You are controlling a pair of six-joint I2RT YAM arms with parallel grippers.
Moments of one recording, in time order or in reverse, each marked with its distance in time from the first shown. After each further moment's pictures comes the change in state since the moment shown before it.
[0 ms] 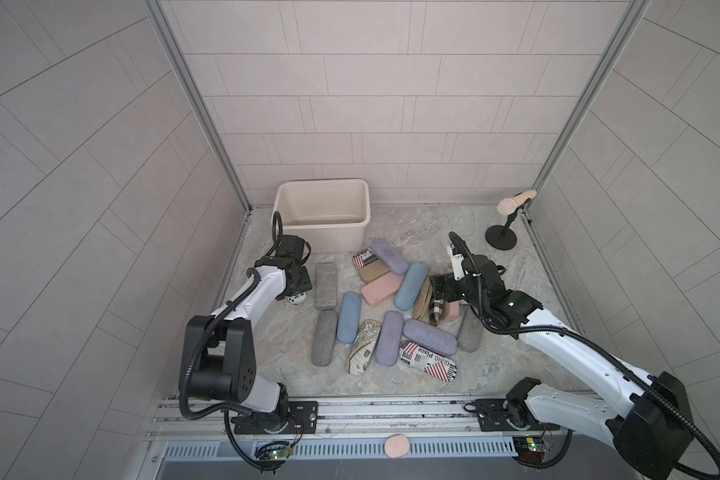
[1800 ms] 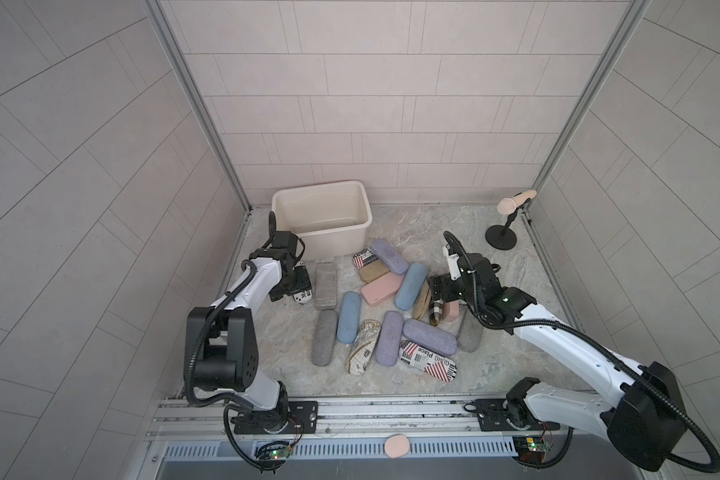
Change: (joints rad) left arm 0.069 0.100 0.089 -0.087 0.100 0.047; right arm -0.007 0.047 0.013 -0.009 -0.024 -0.001
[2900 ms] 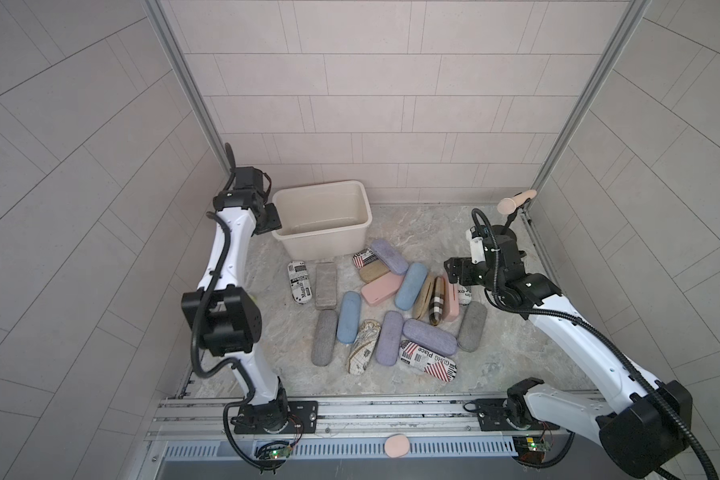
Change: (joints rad) left arm 0.173 0.151 0.718 -0.221 -0.041 0.138; right arm -0.194 -0.024 0.139 -0.150 -0.156 0.027
